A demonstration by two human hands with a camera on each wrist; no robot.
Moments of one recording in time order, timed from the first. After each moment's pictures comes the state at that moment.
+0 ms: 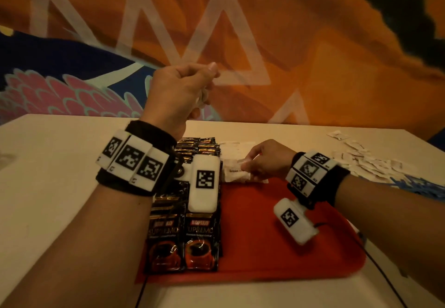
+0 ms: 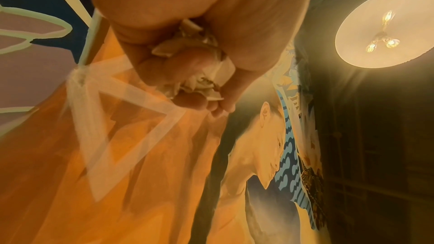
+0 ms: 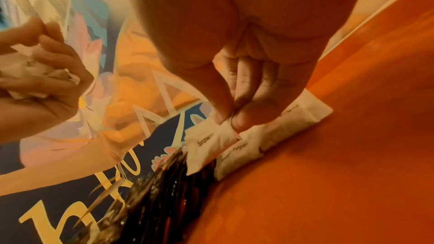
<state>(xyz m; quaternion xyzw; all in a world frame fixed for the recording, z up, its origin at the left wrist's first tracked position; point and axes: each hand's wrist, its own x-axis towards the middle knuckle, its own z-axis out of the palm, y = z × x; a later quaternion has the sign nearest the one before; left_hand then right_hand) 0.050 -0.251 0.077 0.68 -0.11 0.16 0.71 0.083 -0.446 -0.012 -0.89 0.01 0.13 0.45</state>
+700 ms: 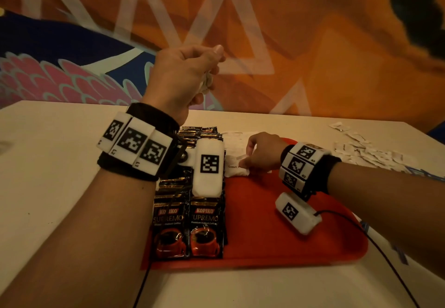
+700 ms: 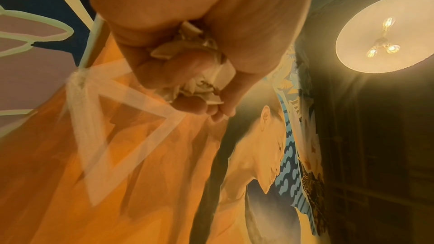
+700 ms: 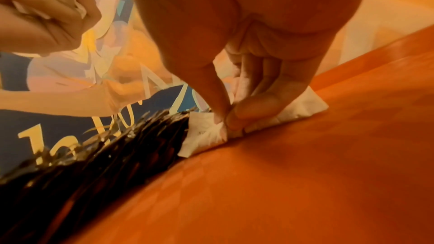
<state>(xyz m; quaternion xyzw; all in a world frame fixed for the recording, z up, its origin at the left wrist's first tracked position) 0.051 -0.245 0.078 0.68 -0.12 0.15 0.71 0.081 -0.426 -0.012 -0.97 -0.01 0.08 0.22</state>
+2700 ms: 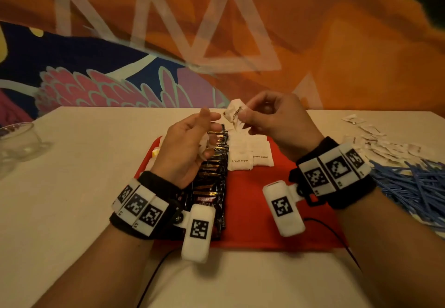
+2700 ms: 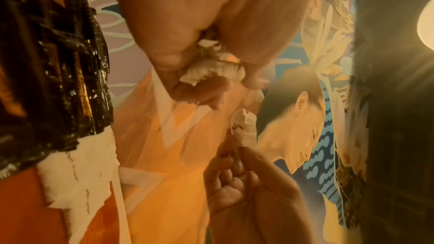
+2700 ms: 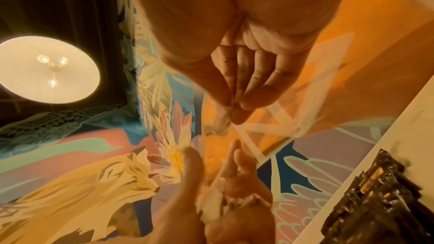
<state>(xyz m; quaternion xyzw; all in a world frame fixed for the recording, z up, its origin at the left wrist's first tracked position) 0.006 -0.253 0.001 0.59 -0.07 0.04 0.80 0.025 -0.431 0.037 -0.73 -0.17 -0.08 0.66</state>
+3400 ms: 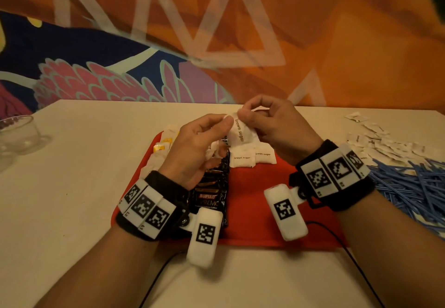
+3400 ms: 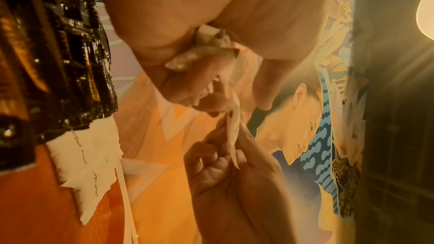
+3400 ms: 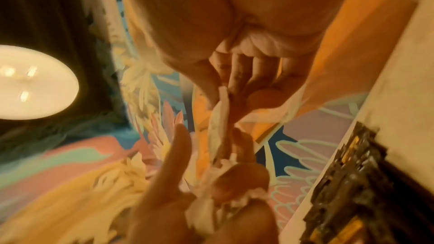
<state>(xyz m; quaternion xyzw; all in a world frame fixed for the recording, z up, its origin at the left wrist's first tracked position) 0.005 -0.257 -0.008 0.61 -0.12 0.00 0.78 0.025 -0.422 0.026 -0.70 -0.16 -0.01 0.70</state>
